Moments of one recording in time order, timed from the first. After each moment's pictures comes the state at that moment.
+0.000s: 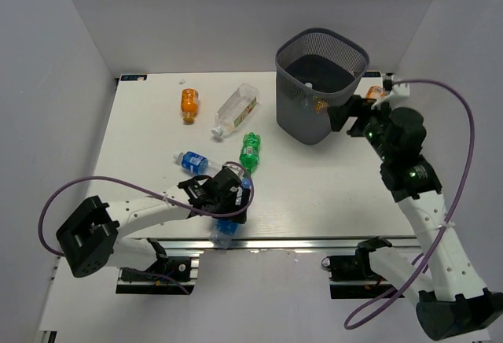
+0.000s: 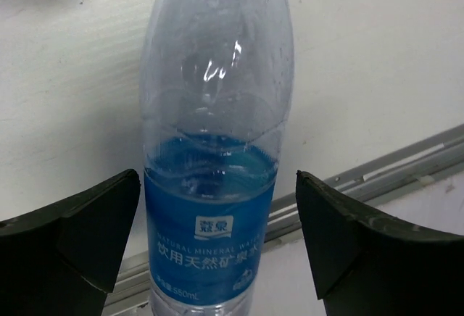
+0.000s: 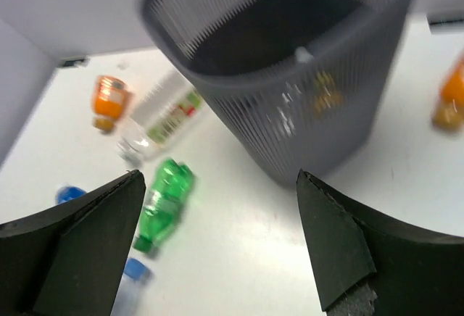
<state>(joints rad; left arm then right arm) -0.92 1.29 0.68 -0.47 -0.07 -0.63 0.27 0.90 1.07 -0.27 -0.08 0.30</state>
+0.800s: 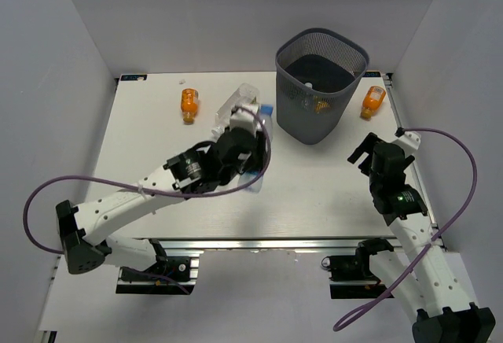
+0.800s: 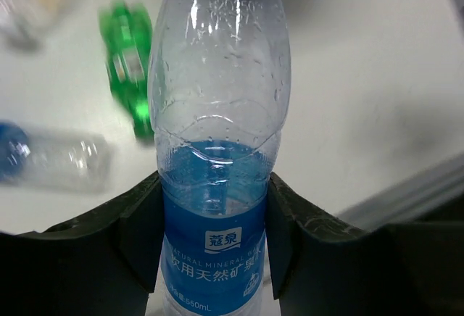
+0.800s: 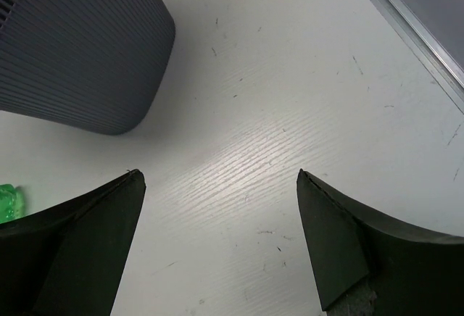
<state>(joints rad) -1.06 1.26 1.19 -0.59 -0.42 -0.57 0.22 0.71 0.66 -0.43 0.44 0.51</state>
